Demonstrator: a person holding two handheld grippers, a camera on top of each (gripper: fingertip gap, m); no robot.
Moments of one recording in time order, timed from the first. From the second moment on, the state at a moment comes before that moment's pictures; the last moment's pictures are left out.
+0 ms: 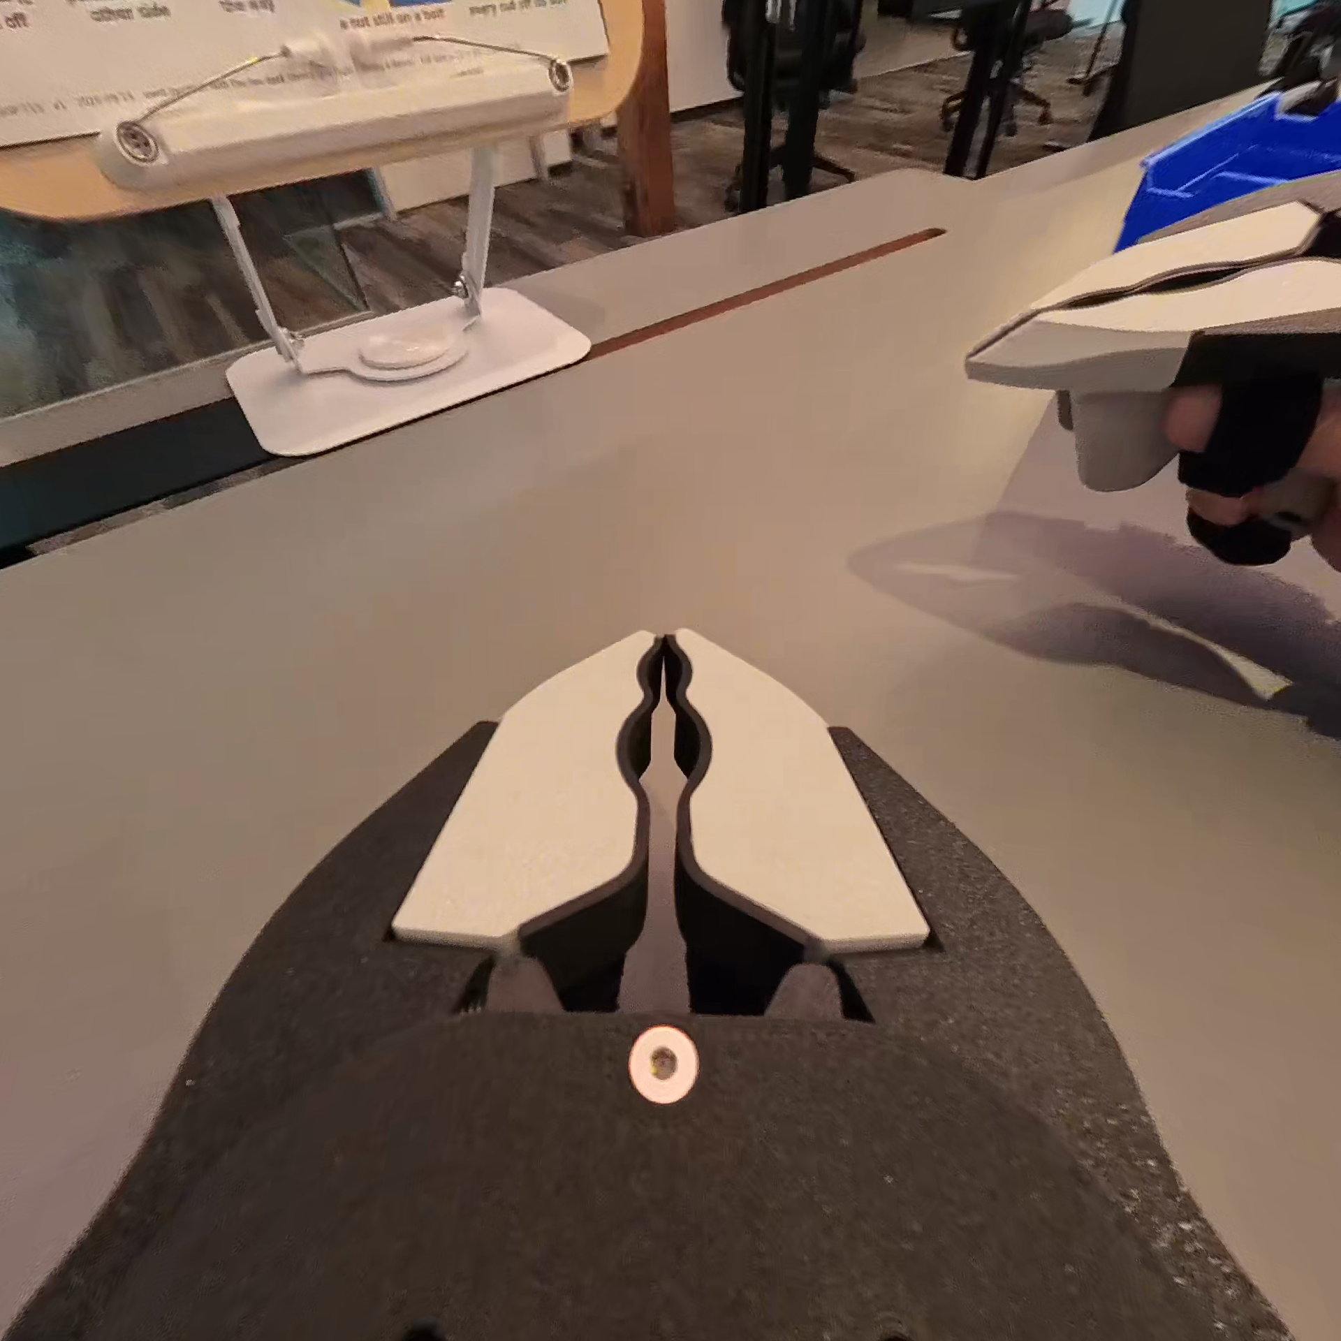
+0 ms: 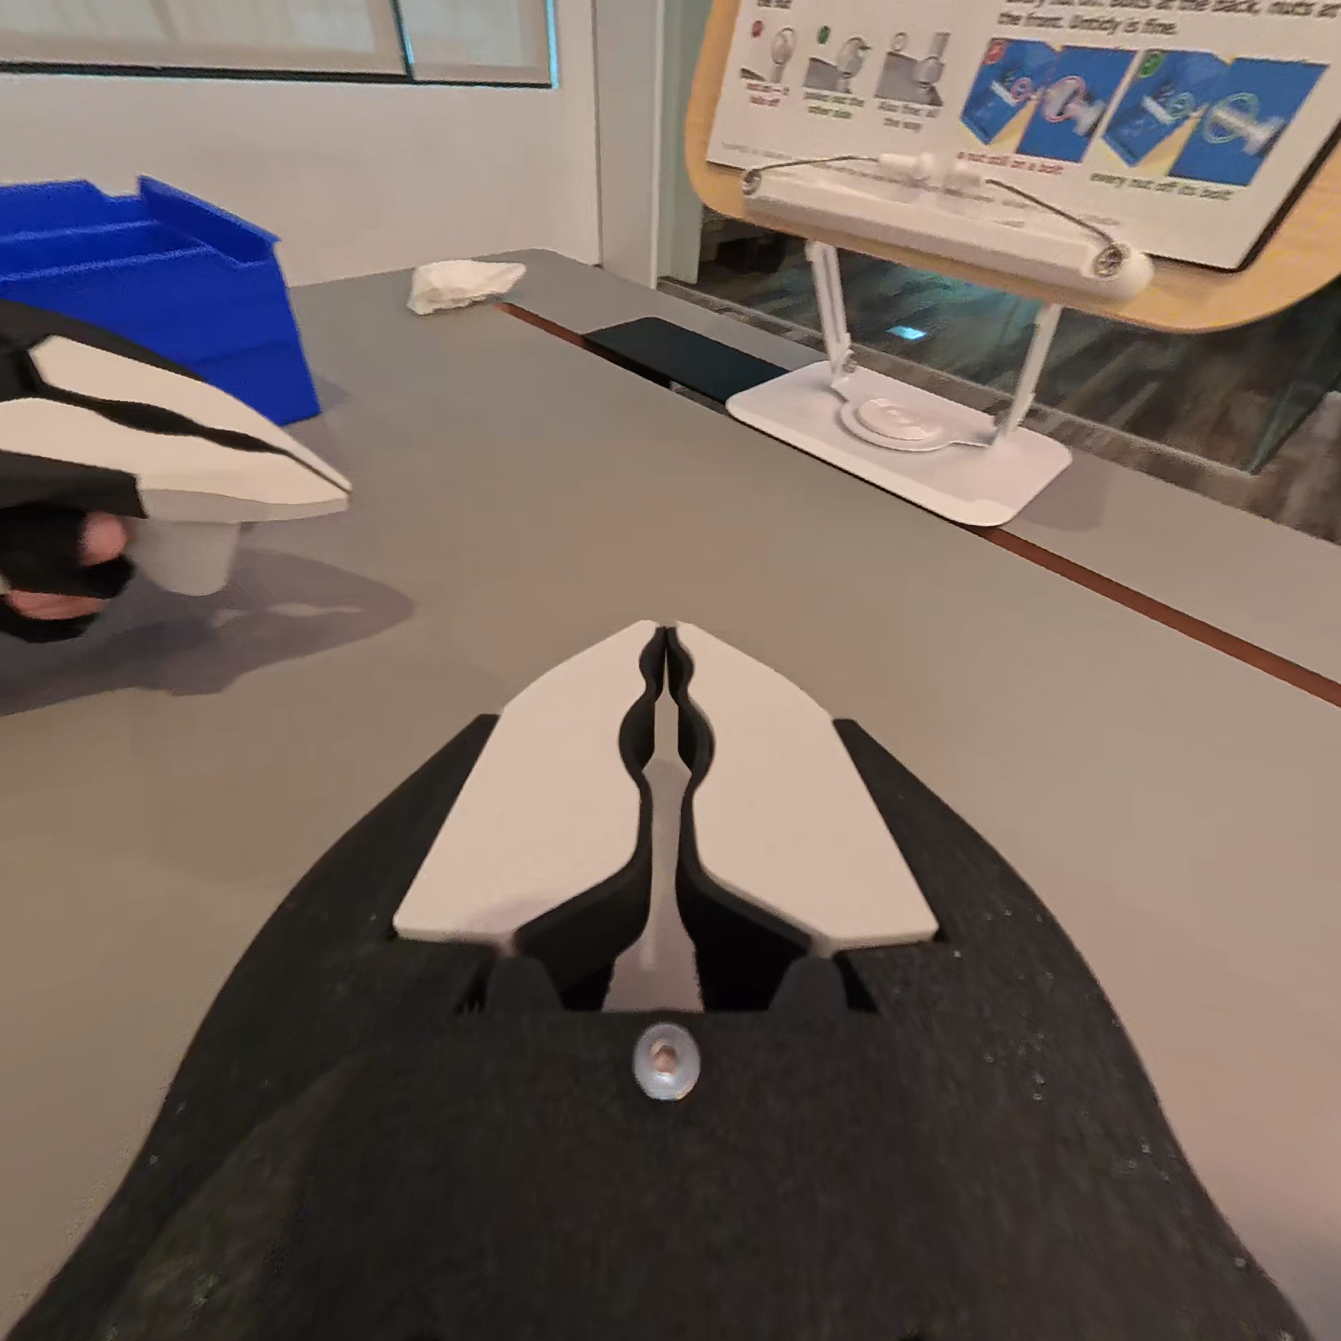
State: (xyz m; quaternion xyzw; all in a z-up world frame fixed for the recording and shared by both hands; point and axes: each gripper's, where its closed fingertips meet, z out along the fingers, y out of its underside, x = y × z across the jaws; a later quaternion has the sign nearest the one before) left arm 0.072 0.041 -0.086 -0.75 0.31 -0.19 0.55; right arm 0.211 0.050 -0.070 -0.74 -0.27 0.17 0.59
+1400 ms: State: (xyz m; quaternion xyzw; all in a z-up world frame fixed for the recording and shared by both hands) left arm 0.093 0.008 -0.096 -0.75 0.34 -0.24 0.51; right arm 0.191 0.040 -0.061 -0.67 -0.30 0.12 0.66
